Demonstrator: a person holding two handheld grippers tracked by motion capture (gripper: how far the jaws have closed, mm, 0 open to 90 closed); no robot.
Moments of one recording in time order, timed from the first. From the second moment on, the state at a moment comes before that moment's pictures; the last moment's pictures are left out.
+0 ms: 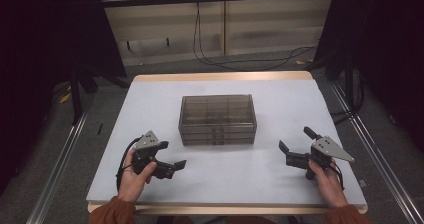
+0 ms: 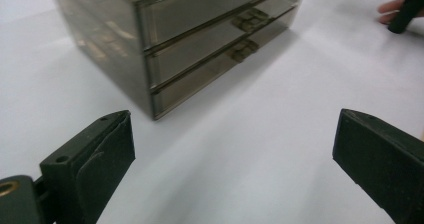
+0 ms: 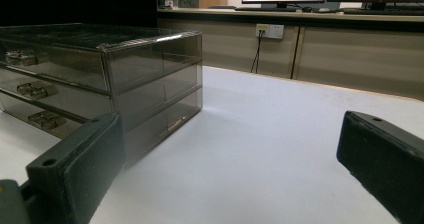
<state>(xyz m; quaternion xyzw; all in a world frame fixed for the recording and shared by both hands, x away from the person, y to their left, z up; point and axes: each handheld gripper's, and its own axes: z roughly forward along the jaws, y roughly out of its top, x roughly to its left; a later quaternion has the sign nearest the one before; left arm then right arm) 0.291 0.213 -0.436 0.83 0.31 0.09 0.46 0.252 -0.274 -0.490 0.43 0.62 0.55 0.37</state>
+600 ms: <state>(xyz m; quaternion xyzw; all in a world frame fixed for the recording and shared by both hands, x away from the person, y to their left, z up) 0.292 0.270 -0.461 0.80 0.37 0.12 0.46 0.253 -0.274 -0.489 0.43 0.62 0.55 0.36</state>
